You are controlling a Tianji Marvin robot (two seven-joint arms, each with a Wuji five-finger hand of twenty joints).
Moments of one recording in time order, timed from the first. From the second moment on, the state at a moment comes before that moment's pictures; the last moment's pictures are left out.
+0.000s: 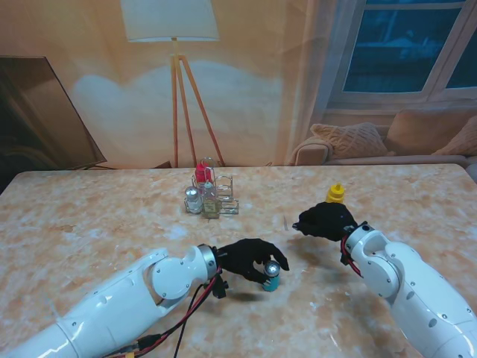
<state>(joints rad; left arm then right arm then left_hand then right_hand) 1.12 -1.15 -0.62 -1.28 0.17 -0.32 -0.21 -1.34 -1.05 1.15 -1.32 -0.96 -0.28 -0.08 0.66 -0.79 1.06 -0.20 0.65 0.03 0.49 0.43 0.56 0.14 0.43 0.52 0.60 0.21 0.48 0.83 0.26 0.28 0.86 0.61 0.61 -0.15 0.43 -0.05 0.92 -0.24 0.89 0.64 1.17 -0.06 0.70 0.60 1.20 -0.08 0.79 0.63 0.73 0.18 1.19 0.45</state>
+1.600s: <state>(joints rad) 1.11 -1.14 -0.66 -1.29 0.22 -0.28 -0.23 -1.34 -1.05 1.15 -1.32 -0.96 -0.27 -0.09 0.86 -0.80 0.76 -0.30 0.74 0.04 0.82 0.38 0.89 0.14 0.47 0.73 0.97 0.14 0.68 1.03 0.55 0.22 1.08 0.71 0.61 -0.15 0.43 -0.05 0.92 -0.24 0.89 0.64 1.17 -0.06 0.70 0.60 1.20 -0.08 0.79 0.63 0.73 0.18 1.19 0.45</state>
